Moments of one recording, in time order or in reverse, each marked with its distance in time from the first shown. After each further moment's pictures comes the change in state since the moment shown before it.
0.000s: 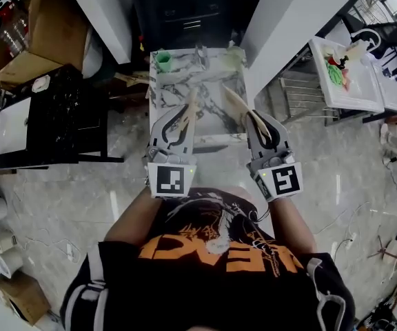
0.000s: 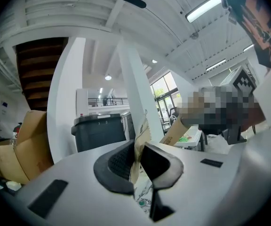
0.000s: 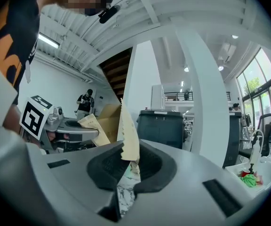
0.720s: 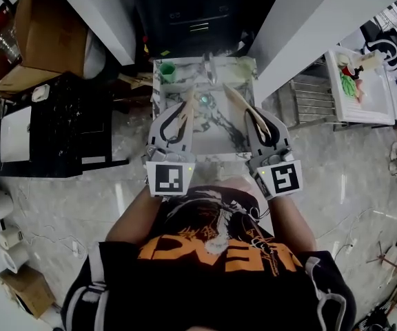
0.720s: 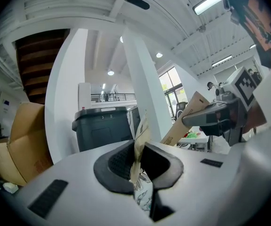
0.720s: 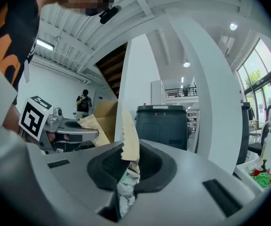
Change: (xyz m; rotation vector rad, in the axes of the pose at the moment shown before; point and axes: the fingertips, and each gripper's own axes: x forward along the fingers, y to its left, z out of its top) left arm 0.089 0.055 -0.031 -0.013 0.066 0.036; right arm 0.099 -0.049 -0.024 0.039 0.004 0.033
